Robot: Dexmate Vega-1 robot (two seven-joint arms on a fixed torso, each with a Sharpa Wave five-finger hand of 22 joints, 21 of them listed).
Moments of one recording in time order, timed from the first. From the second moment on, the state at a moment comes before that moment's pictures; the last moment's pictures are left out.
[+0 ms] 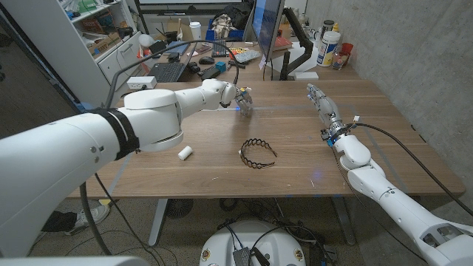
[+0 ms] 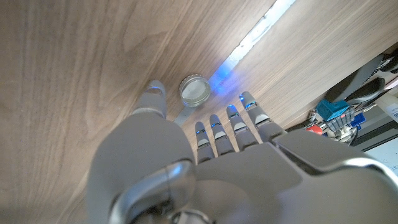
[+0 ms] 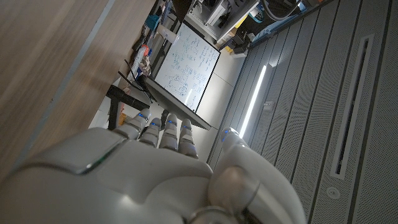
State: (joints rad) left arm -0.16 0.07 1.52 -0.44 0.35 0.01 -0.19; left_hand 0.85 -0.01 0.25 -0.12 0.26 0.13 -0.13 0.26 0.20 0.17 -0.13 0.27 0.23 0.19 -0.04 0.24 0.25 0.17 0.00 0.49 0.20; right arm -0.86 -0.53 -0.38 -1.24 0.45 0.57 0.01; right_hand 0.19 0.15 0.33 0.05 0.18 0.10 0.01 0.19 0.18 0.08 0.04 0.20 0.18 -0.03 0.03 0.17 0.16 0.00 -0.04 0.21 0.19
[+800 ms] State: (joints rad) left arm -0.16 0.07 1.53 -0.44 0.37 -0.02 -0.21; left_hand 0.98 0.01 0.24 -0.14 0.25 0.34 -0.13 0.33 0.21 0.39 -0.18 0.36 0.26 0.60 -0.05 0.30 0.28 0.60 -0.05 0.71 0.20; right arm -0.85 -0.53 -0.38 -1.23 0.45 0.59 0.00; right_hand 0.19 0.15 0.32 0.06 0.18 0.12 -0.01 0.19 0.18 0.11 -0.01 0.21 0.18 -0.01 0.00 0.18 0.17 0.00 -0.03 0.21 0.19
